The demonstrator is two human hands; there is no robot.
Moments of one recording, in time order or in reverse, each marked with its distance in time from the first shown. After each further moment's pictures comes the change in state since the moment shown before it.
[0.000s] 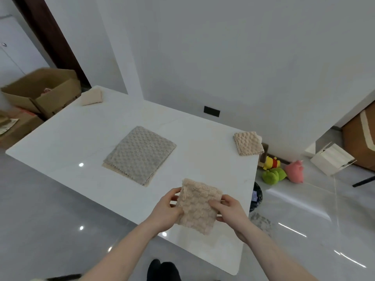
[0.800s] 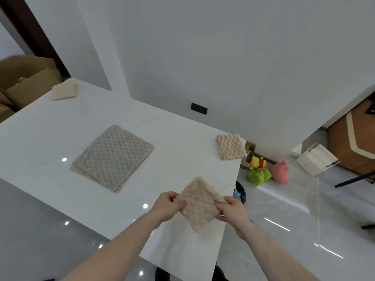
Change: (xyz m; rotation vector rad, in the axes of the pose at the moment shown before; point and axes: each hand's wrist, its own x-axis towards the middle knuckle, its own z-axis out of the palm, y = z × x) left_hand 0.122 0.008 0.078 0.031 -0.001 -0.169; right_hand 0.085 0.009 -0.112 -0.065 0.141 0.080
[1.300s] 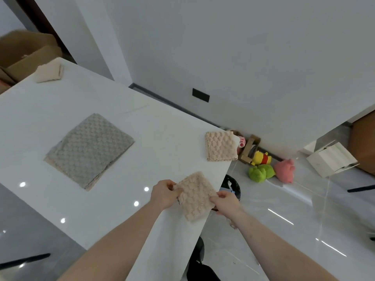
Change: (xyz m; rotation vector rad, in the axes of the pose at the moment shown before) left_hand 0.112 0.054 0.095 0.148 0.285 -0.075; right_hand 0.144 -0.002 -0.089 -0.346 -0.072 0.083
